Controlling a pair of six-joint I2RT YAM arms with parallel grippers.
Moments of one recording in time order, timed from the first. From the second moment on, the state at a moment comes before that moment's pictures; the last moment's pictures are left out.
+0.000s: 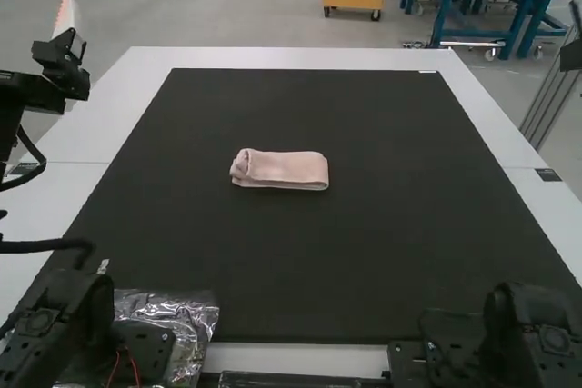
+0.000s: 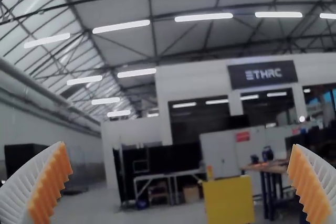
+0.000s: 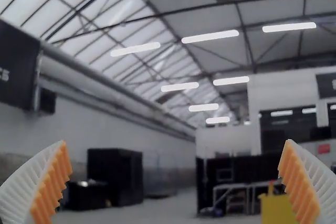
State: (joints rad) left arm -0.08 0.00 0.48 0.18 0.01 0.13; right arm -0.16 0.01 0.67 0.10 -0.38 0.37
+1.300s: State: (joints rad) left arm -0.08 0.01 0.01 0.02 -0.16 0.11; right arm -0.17 0.01 0.01 -0.08 -0.14 -0.08
